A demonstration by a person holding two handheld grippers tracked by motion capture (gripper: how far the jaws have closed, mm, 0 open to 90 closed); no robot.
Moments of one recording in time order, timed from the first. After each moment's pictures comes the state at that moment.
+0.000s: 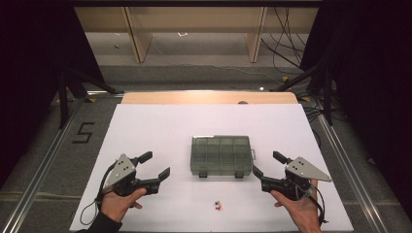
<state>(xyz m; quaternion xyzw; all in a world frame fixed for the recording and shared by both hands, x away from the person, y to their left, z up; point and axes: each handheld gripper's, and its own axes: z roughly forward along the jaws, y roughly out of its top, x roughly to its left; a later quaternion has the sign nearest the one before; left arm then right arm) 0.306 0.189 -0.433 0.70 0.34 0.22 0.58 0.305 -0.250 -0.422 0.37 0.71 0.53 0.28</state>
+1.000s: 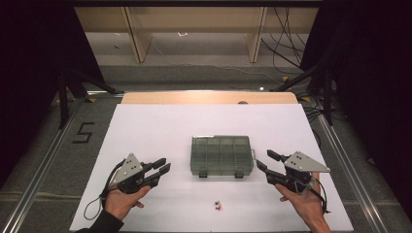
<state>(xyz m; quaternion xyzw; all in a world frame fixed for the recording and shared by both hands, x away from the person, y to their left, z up) 0.318 0.183 -0.444 0.74 0.32 0.20 0.56 0.321 -0.260 -0.420 0.34 0.76 0.50 0.26</state>
